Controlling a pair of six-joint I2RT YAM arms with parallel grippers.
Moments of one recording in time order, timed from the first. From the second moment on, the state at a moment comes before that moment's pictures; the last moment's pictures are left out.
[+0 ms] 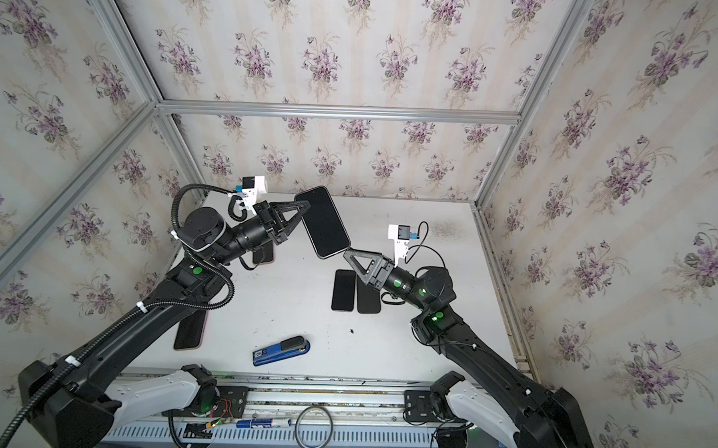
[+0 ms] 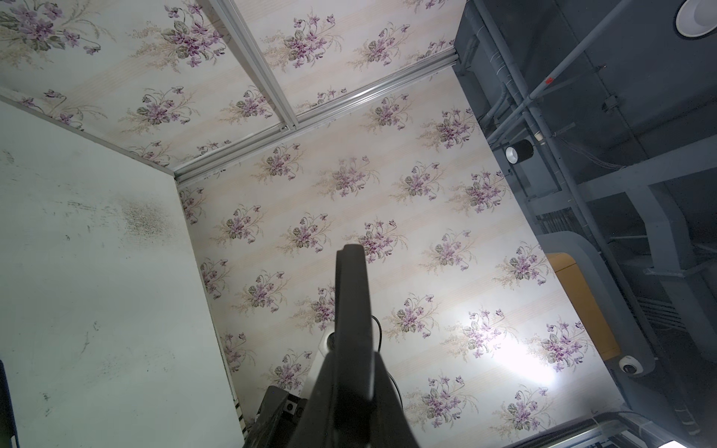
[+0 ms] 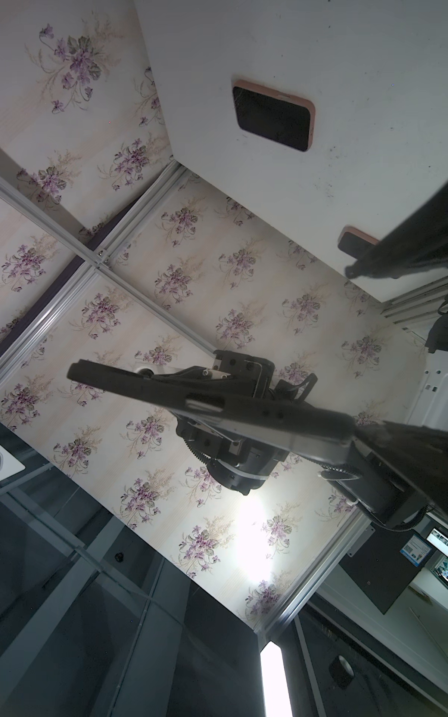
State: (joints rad) left arm -0.50 1.15 1.06 0.30 0.47 -1.29; right arm 0.54 0.98 0.57 0.71 -0.57 1.10
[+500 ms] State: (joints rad) left arm -0.52 1.16 1.04 0.35 0.44 -1.29; right arm 0.54 1.00 0.57 0.75 -0.58 1.10
